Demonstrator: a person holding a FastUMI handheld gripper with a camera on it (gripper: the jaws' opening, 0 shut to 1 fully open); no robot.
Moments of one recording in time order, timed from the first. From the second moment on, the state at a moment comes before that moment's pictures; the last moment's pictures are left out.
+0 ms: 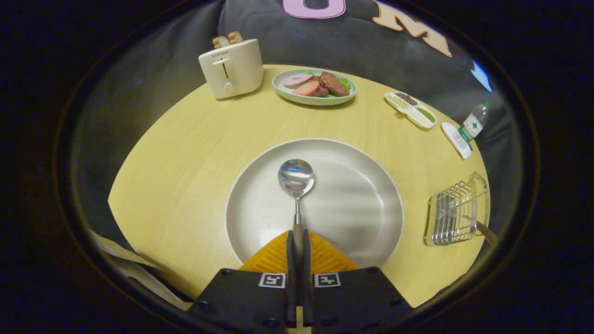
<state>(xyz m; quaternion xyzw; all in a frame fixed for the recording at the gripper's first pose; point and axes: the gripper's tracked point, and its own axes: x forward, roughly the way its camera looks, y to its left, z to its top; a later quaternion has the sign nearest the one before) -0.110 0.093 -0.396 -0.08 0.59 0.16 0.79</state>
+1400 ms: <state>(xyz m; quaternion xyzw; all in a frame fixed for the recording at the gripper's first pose) -0.059 -0.097 -0.295 -0.09 0.64 0.06 0.76</state>
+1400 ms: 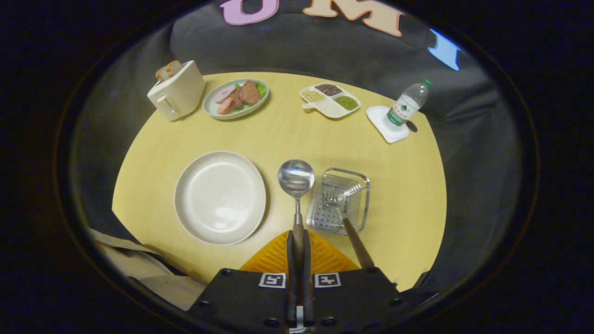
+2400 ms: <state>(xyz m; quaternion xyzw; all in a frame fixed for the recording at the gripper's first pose) -0.038 -0.135 -0.273 -0.05 0.59 -0.01 0.80</state>
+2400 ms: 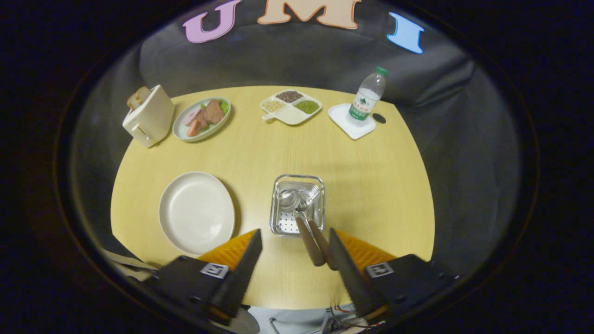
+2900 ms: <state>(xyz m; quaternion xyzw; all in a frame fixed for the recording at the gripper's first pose) -0.028 -0.113 -0.177 0.03 0.35 -0.03 0.94</state>
